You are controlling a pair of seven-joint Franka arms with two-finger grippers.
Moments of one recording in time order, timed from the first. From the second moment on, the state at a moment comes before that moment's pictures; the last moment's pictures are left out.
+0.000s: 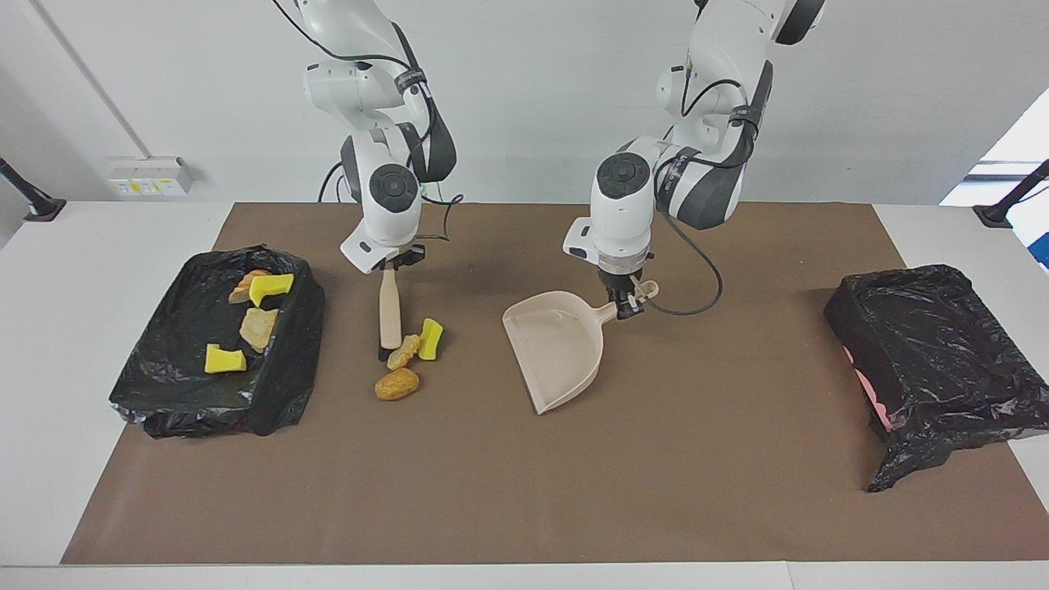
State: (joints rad) left arm -0.10 0.24 -0.53 -1.93 0.27 2.09 0.59; right arm 0.25 0.09 0.20 -2.22 0.06 1.94 0.43
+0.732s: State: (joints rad) left arm -0.09 0.24 -0.53 -1.95 0.27 2.11 0.59; right arm 0.35 0.19 0.19 -1.99 0.35 1.93 0.47
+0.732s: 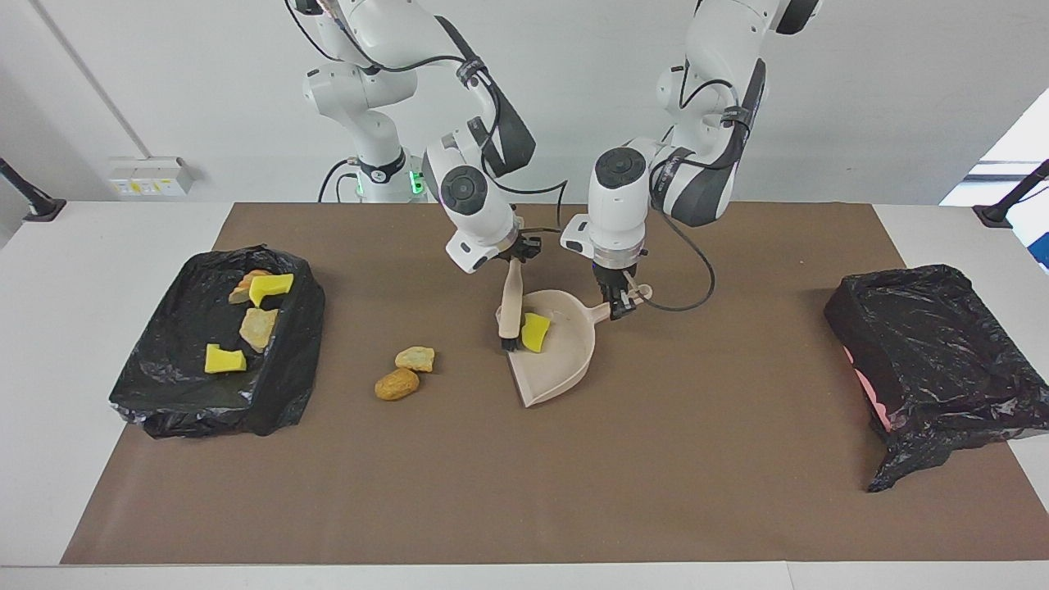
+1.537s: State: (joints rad) left arm -0.08 0.24 -0.53 -1.97 0.25 2.11 0.55; right arm 0.03 0.25 0.18 -1.86 -0.34 1.74 -0.16
